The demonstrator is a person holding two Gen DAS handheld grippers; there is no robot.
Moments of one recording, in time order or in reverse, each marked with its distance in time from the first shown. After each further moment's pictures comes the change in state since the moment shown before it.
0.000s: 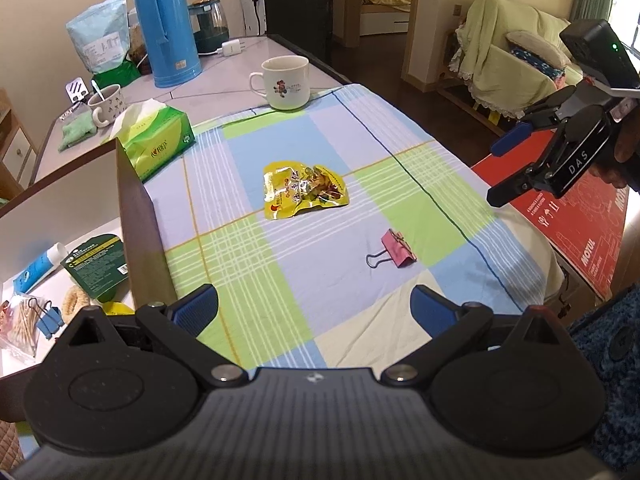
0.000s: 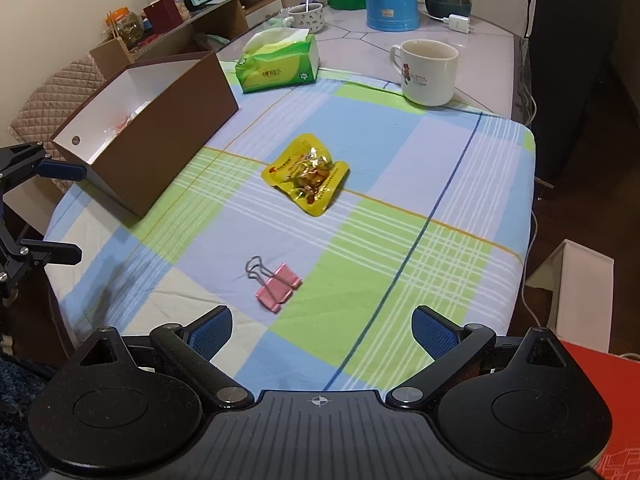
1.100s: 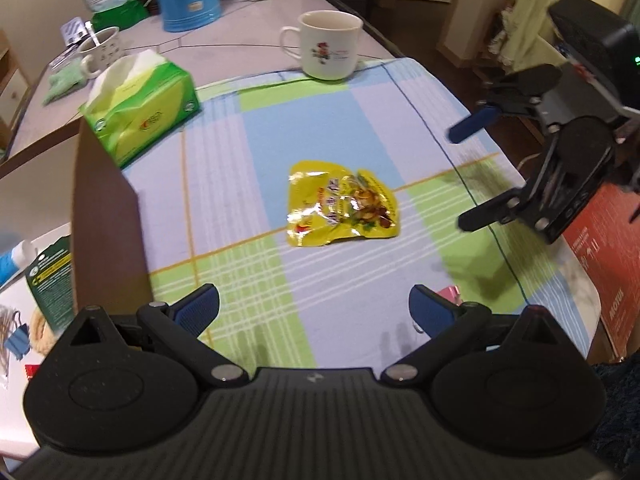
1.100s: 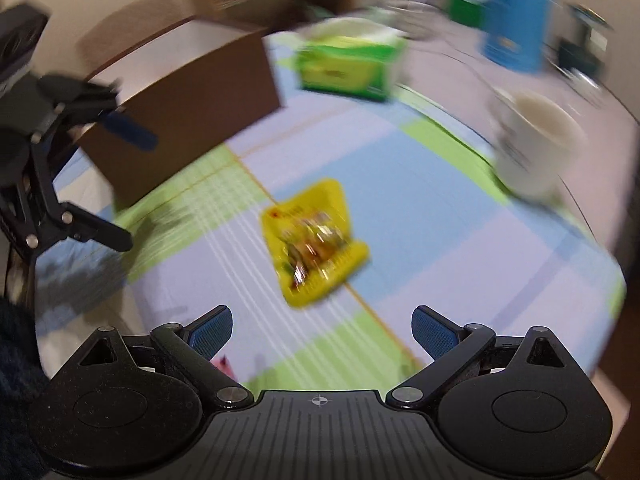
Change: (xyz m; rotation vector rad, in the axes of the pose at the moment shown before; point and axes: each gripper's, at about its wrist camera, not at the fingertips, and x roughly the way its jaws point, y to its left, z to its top) left arm 0.097 0.046 0.063 -0.149 0.154 0.014; right arm 0.112 -0.029 0.103 -0.449 0.049 0.204
